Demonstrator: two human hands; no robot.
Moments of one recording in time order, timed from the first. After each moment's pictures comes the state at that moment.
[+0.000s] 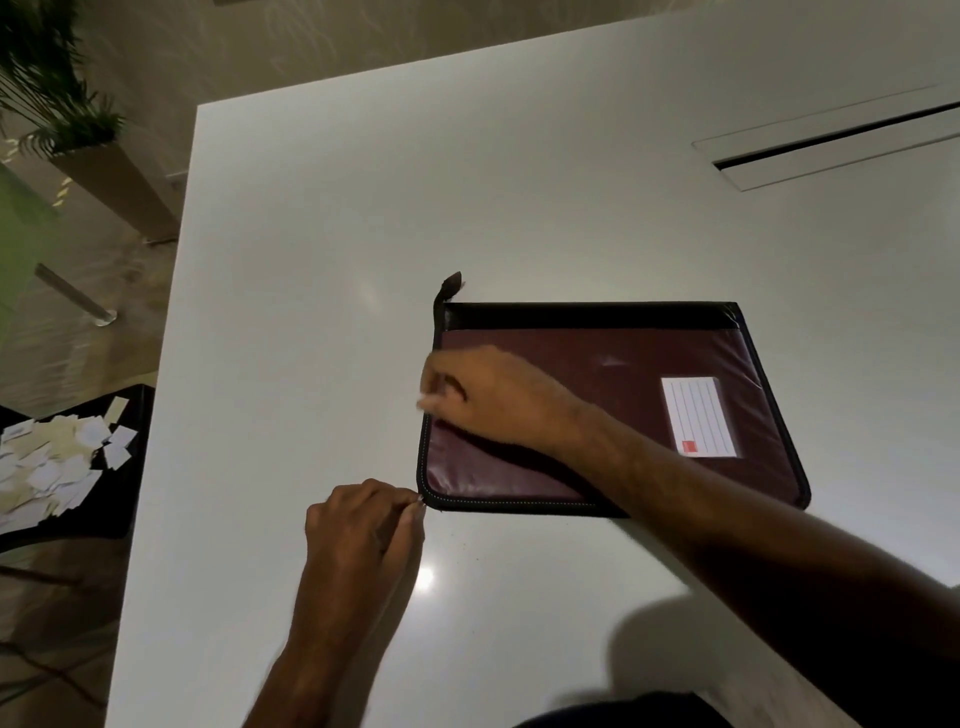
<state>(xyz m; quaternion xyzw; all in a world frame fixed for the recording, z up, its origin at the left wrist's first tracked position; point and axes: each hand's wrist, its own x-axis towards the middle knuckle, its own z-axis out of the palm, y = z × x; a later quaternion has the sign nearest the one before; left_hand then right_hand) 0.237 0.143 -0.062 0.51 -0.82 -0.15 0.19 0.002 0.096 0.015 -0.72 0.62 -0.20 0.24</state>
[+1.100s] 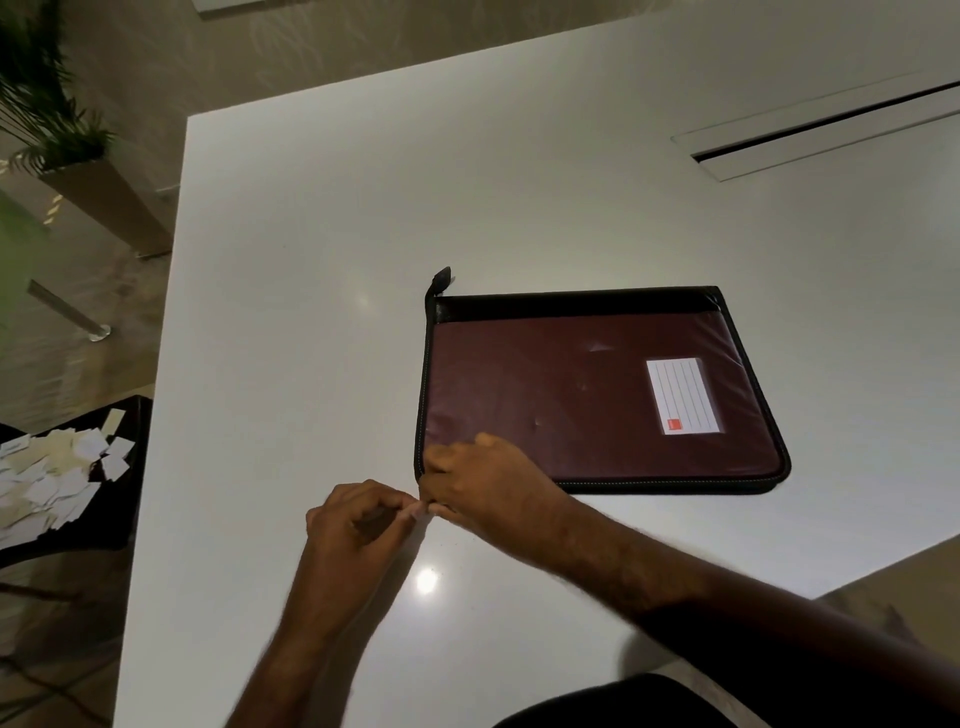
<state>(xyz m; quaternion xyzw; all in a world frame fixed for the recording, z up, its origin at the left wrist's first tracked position) 0.248 0.148 -0.051 0.49 -0.77 -0.33 0.24 0.044 0.180 -0.038 -0.86 0.50 -0.11 0.02</state>
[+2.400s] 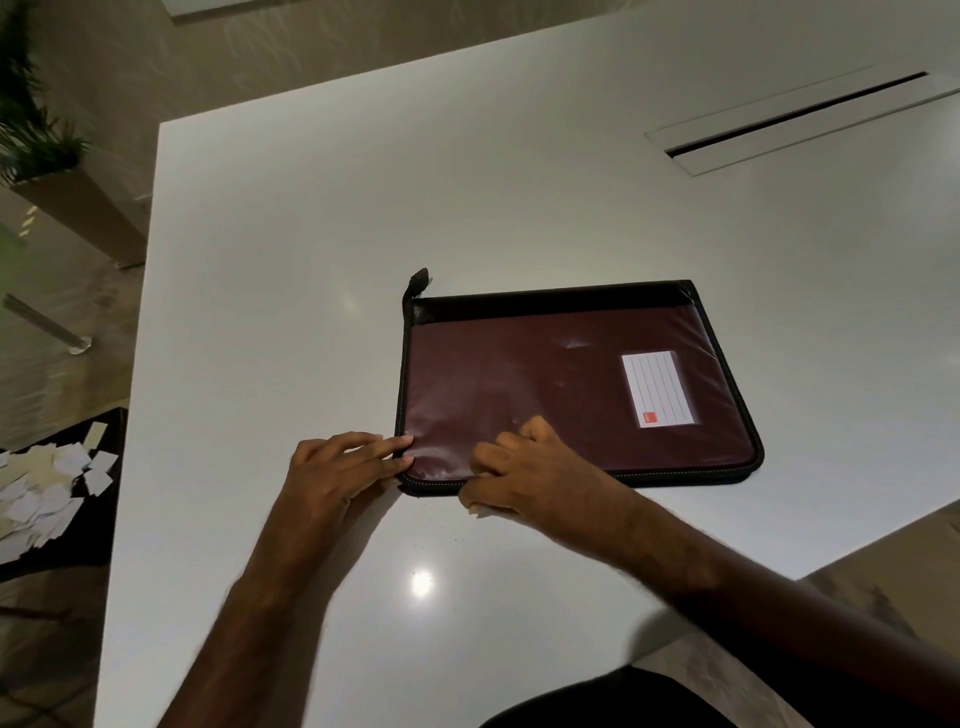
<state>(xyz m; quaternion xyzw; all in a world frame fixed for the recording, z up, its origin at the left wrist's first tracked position) 0.249 0.086 -0.067 0.24 -0.94 -0.11 0.21 -0.016 0.219 -0.027 -0.85 0.52 -0.09 0.05</state>
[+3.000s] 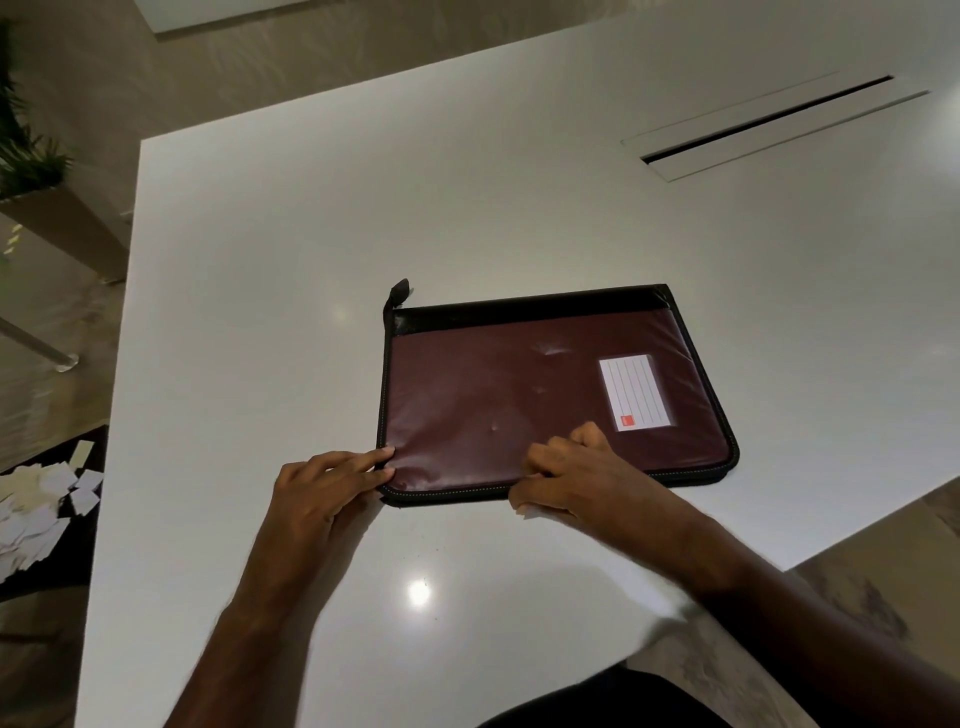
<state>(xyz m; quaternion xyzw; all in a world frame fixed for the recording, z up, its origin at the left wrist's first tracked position) 0.247 0.091 -0.078 0.26 -0.93 -0.16 0.22 -0.067 0.260 -0.025 -0.81 0.57 -0.16 0.06</state>
